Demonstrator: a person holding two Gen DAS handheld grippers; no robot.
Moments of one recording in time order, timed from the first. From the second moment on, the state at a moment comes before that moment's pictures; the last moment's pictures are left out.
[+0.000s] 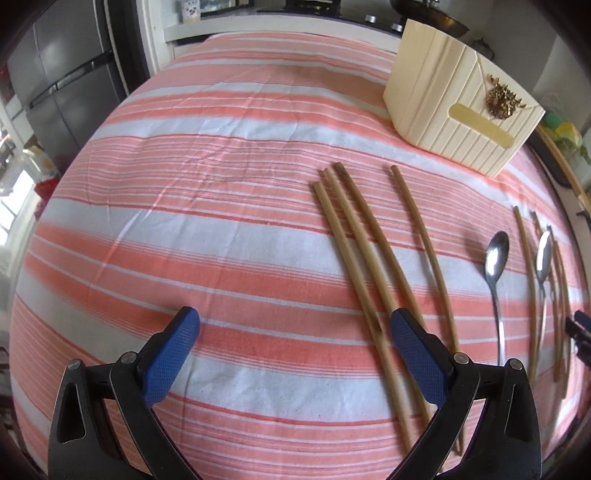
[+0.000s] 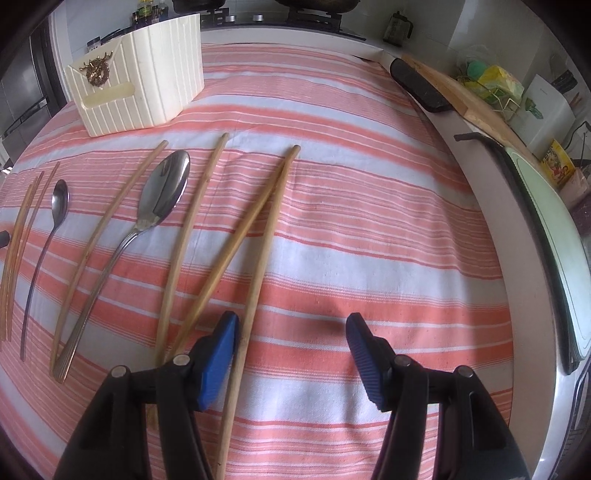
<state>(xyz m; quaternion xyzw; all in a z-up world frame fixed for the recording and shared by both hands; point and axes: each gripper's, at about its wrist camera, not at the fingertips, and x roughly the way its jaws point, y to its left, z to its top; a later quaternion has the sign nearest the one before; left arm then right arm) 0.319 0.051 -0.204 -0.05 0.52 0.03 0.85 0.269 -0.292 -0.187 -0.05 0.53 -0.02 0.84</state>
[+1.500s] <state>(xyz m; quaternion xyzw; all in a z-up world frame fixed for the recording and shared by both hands) 0.320 0.087 -0.043 -0.08 0.41 -0.08 0.91 0.308 -0.309 -0.046 0.06 0.45 0.07 0.89</state>
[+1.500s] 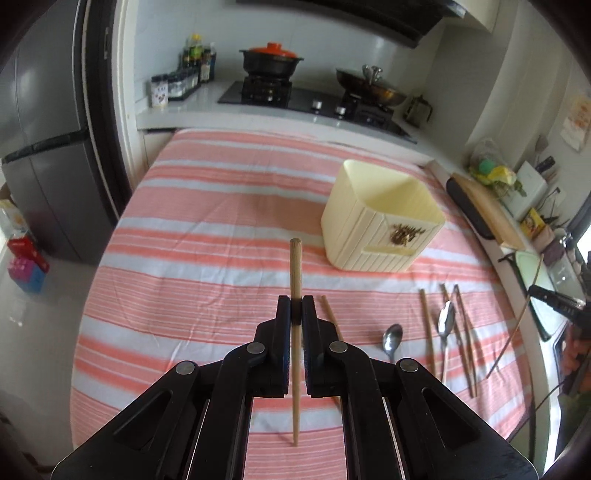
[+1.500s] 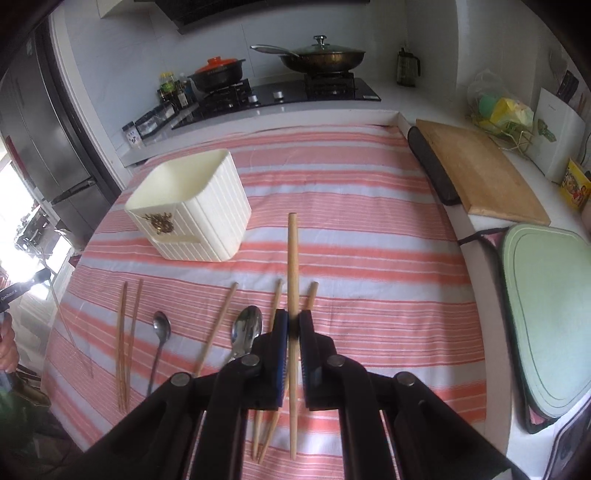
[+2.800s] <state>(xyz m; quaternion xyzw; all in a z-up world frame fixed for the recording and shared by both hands) 0.506 0.005 -0.020 -0.06 0.43 -0.11 0.89 0.483 -0.189 -0.021 0.07 0.34 0.09 0.93</state>
